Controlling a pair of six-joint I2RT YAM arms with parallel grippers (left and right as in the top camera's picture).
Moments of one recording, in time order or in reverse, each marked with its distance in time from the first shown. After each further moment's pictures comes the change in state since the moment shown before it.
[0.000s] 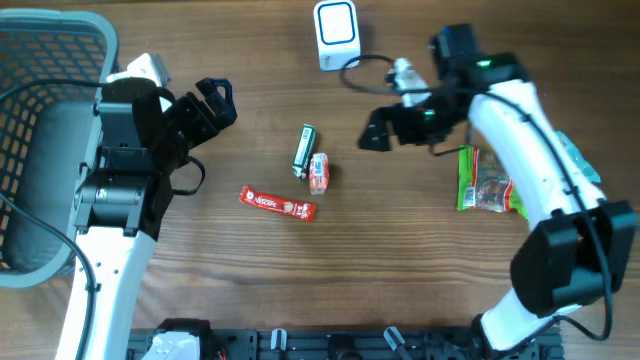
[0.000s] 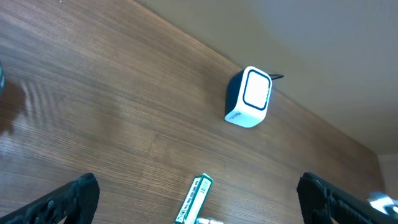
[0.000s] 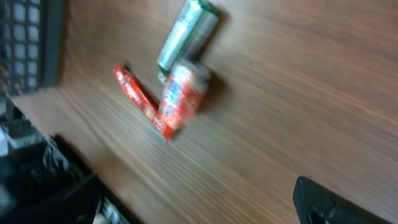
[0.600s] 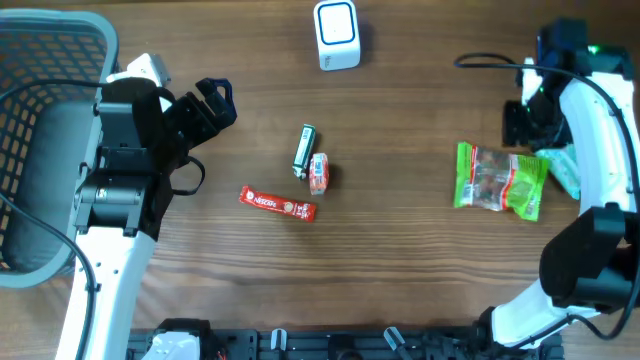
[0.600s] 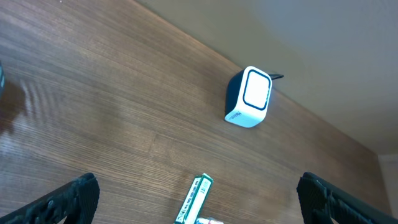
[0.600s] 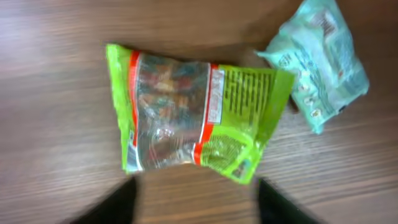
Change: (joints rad) left arm 0.000 0.000 0.000 0.000 0.000 0.000; right arm -0.423 0.000 0.033 -0.206 0.687 -0.002
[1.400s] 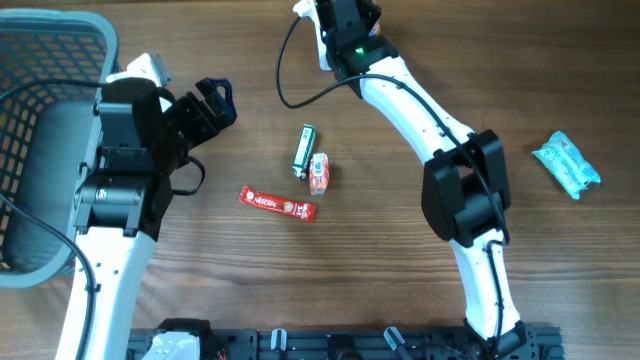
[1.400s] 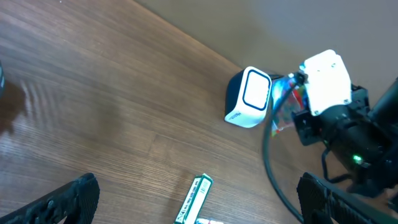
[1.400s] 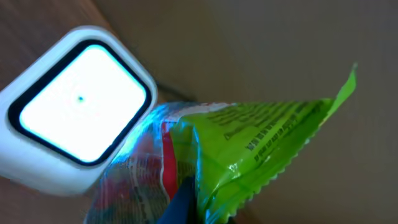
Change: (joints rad) left arm 0.000 -0.001 0.000 0.000 0.000 0.000; right arm 0.647 0.512 0.464 0.950 0.471 -0.756
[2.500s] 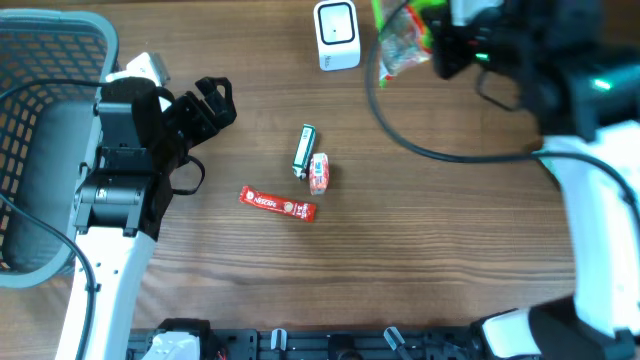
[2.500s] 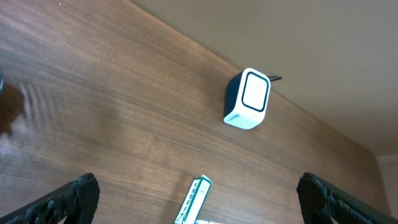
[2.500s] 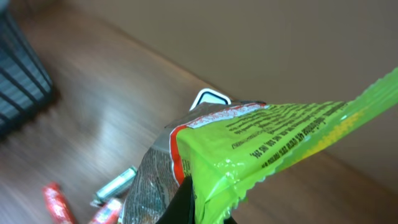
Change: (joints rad) left arm 0.000 0.000 0.000 0.004 0.000 0.000; right arm -0.185 -0.686 0.003 -0.672 -0.771 0.487
